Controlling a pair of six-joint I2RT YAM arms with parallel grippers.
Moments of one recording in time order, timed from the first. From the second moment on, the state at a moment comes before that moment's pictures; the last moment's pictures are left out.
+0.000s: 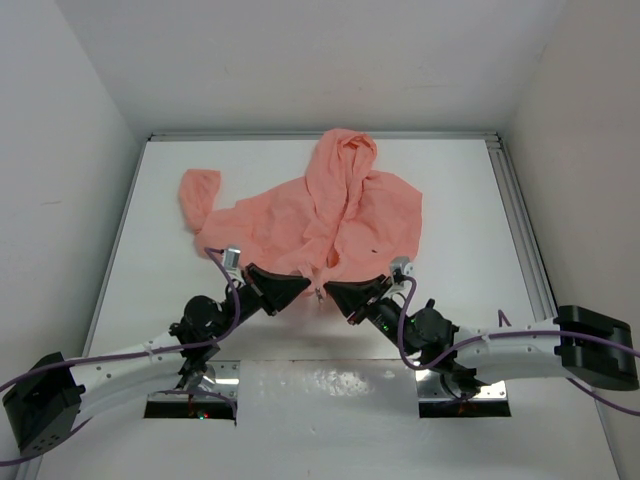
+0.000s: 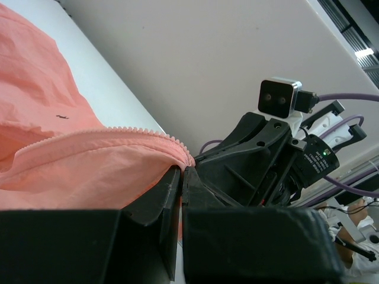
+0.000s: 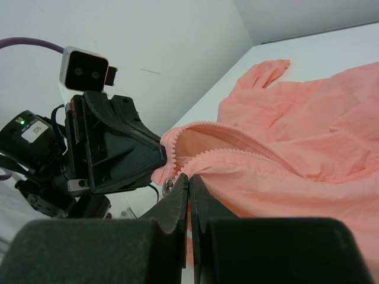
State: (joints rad) left arm -0.90 0.72 0.06 0.92 0.03 -0.86; right arm 1.31 1.02 0.14 1.11 0.52 0.46
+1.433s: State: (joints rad) left arm -0.90 0.78 0.06 0.82 0.12 -1.18; right arm 1.31 1.08 0.14 1.27 0.46 0.23
